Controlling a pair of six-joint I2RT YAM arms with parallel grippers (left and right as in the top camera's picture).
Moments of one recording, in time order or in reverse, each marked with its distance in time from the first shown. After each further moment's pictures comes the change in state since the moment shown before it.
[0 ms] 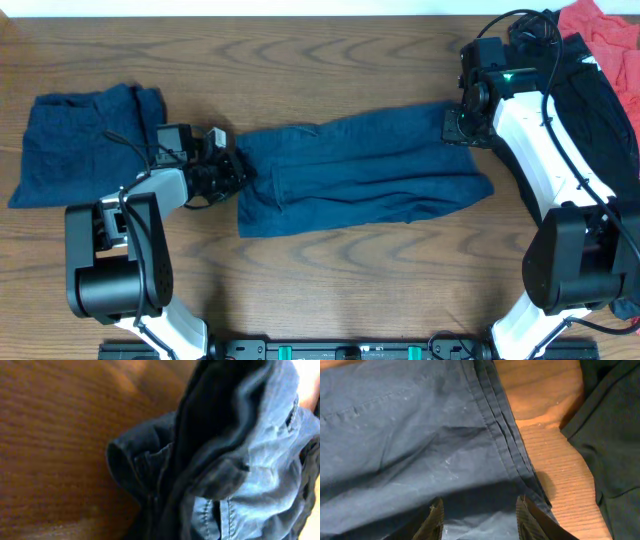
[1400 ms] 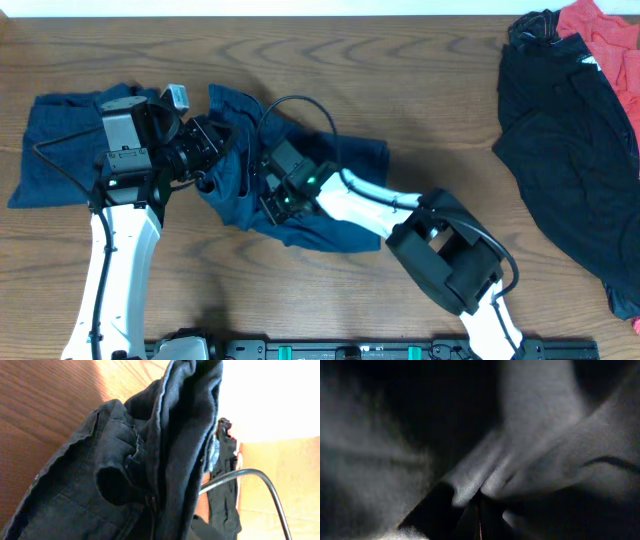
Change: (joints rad) left arm 0.002 -0.535 0.120 -0.216 0.005 -0.263; right arm 0.738 0.298 -0.106 0.680 -0.357 0.053
